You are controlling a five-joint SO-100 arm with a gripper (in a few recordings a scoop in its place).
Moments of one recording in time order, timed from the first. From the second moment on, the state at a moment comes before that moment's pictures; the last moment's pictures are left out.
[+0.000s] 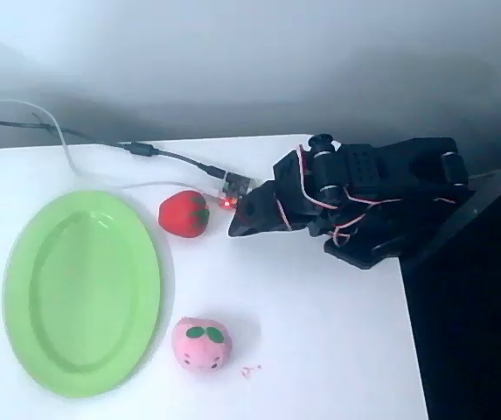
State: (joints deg) arm -3.7 194.7 184.7 72.3 93.2
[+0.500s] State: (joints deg) arm -2.7 194.7 184.7 73.1 87.4
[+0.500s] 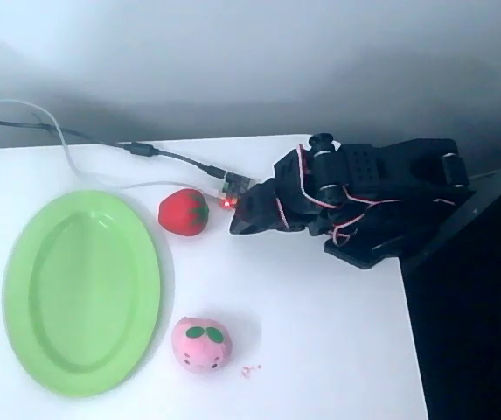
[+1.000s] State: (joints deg) arm 0.5 180.4 166.1 47.6 88.1
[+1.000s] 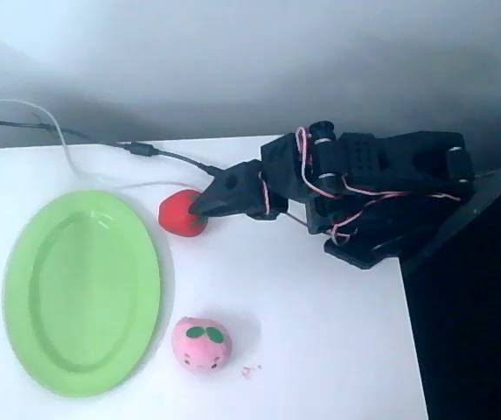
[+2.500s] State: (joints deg) arm -45.1 108.4 113.3 47.4 125.4
